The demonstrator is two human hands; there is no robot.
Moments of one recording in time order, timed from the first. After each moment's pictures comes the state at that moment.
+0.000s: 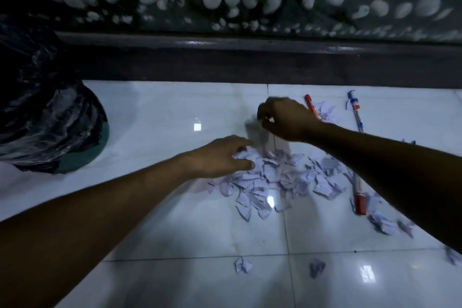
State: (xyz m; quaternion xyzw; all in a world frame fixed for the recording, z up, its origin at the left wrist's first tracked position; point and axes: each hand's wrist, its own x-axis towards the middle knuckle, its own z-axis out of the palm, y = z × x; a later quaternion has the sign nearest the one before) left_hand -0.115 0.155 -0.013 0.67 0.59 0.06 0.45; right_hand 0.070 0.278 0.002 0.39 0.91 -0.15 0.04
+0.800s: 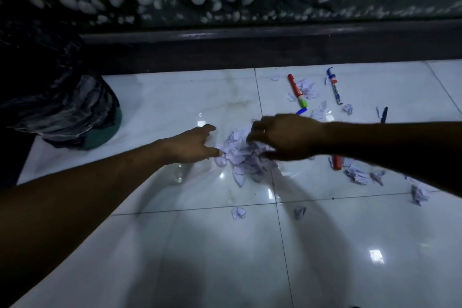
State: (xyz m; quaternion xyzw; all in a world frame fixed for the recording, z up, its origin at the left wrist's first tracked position) left_hand -0.132 0.084 0.022 0.60 0.67 -0.02 0.44; right_hand 0.125 0.164 0.042 0.15 0.98 0.00 0.14
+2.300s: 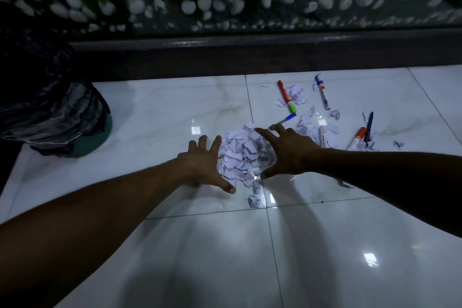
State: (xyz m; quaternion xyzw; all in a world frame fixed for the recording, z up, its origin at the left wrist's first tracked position) left_hand -0.081 0.078 0.005 0.64 0.67 -0.22 0.31; right_hand 0.154 0.147 0.016 0.47 0.84 -0.17 0.21
